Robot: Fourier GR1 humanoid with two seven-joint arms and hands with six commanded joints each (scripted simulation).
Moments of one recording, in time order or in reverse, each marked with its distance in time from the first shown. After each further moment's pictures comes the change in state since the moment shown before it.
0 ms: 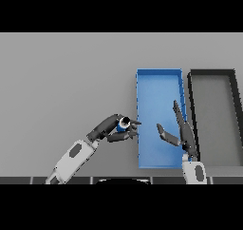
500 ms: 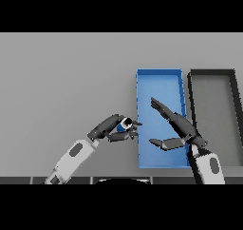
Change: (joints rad) left arm -0.013 -0.002 0.001 0.017 -0.026 -0.021 0.001; right arm -0.190 -0.208 0.056 -0.261 -0.458 0.342 0.264
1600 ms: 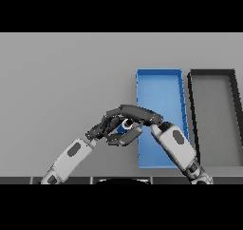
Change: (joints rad) left arm -0.016 0.048 -0.013 -0.022 -0.070 -0.086 0.125; right arm -0.491 0.169 0.227 0.256 0.035 0.167 0.197
